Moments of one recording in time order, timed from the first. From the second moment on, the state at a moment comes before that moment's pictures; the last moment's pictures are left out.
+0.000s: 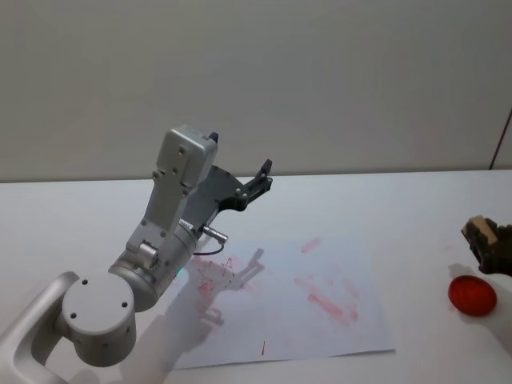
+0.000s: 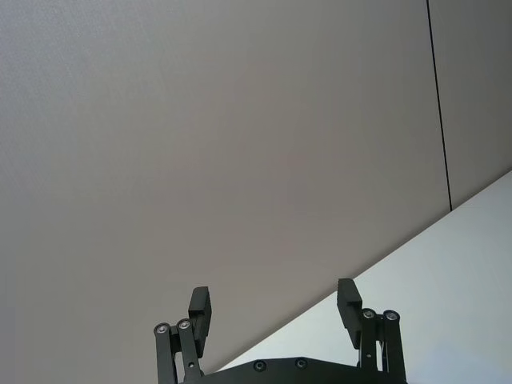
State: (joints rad) left arm -0.24 0.38 0.45 -1.63 -0.20 0.01 -0.01; right arm -0.06 0.51 -0.13 -1.77 0.45 0.32 0.12
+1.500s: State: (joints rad) left arm -0.24 0.38 0.45 -1.63 -0.20 0.01 -0.01; right arm -0.04 0.50 -0.16 -1.70 0.36 0.45 0.19
